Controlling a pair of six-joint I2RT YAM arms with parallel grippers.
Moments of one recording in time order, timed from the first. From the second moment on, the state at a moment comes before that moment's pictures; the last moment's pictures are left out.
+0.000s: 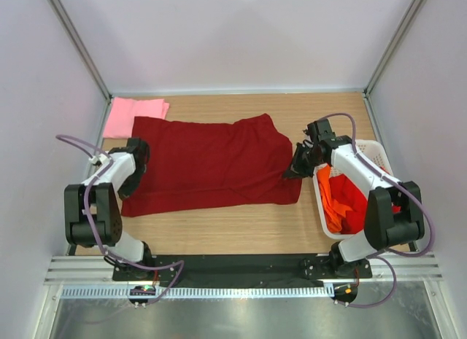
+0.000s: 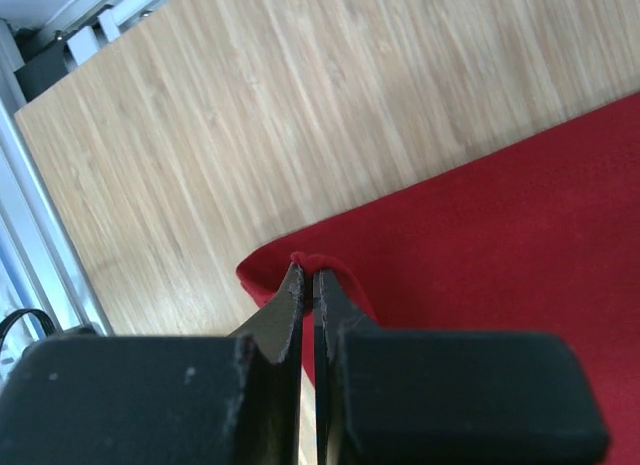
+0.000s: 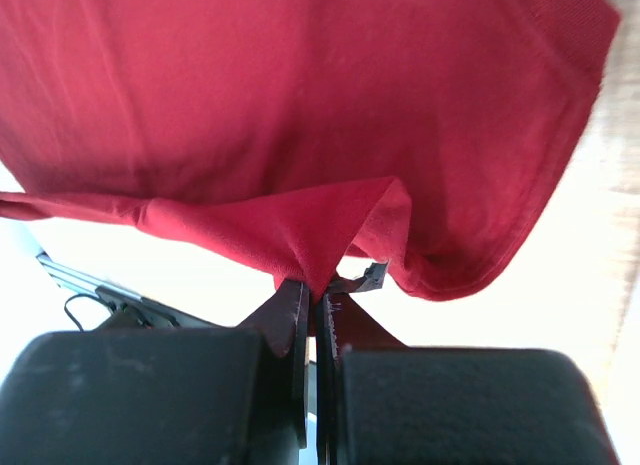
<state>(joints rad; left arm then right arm) 0.04 1.52 0.92 -0.91 -0.73 -1.01 0.22 1.48 1.03 -0.69 -0.36 0.59</state>
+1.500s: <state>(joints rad) 0.04 1.78 1.12 -0.89 -0.70 -0.97 0.17 1.72 1.14 -0.62 -0.42 0.57</state>
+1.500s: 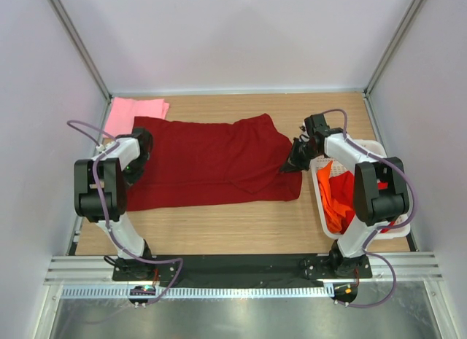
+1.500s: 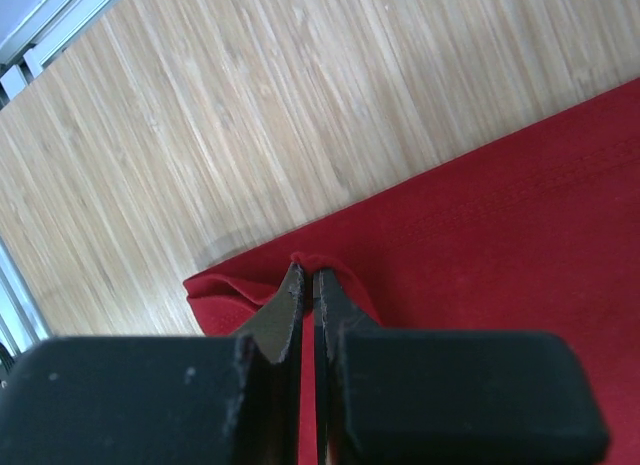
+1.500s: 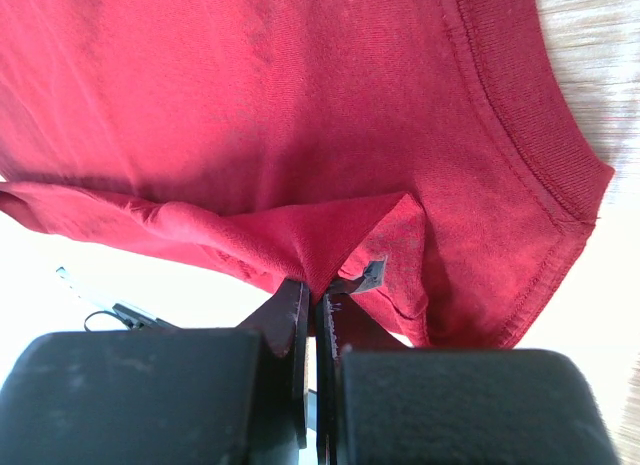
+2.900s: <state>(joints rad) 0.04 1.90 1.25 -0.92 -0.70 -0.94 0.17 1.75 1.16 -0.62 -0.37 0.59</state>
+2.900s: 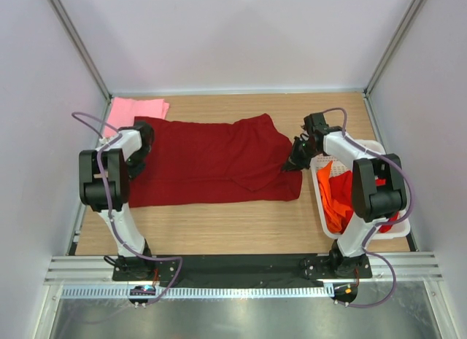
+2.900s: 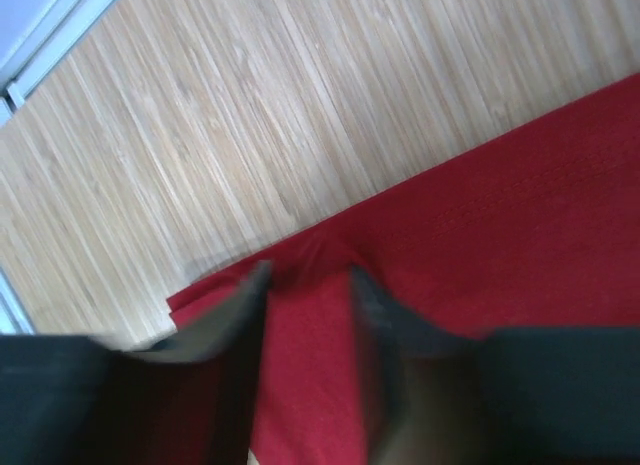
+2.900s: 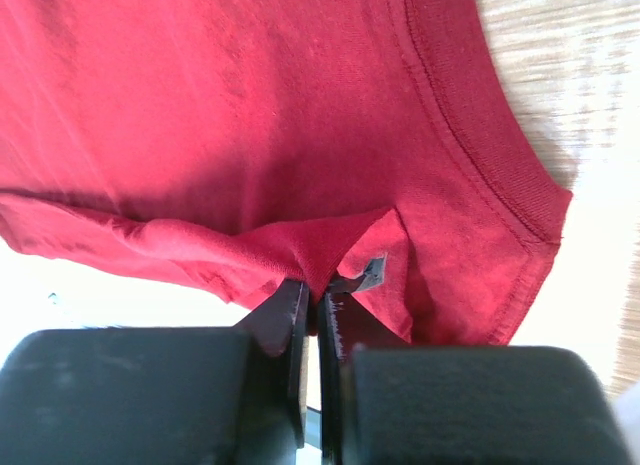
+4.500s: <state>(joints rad) 0.13 1.50 0.81 -0.67 -0.38 -0.69 0.30 1.70 1.01 -0.72 -0.11 0.39</state>
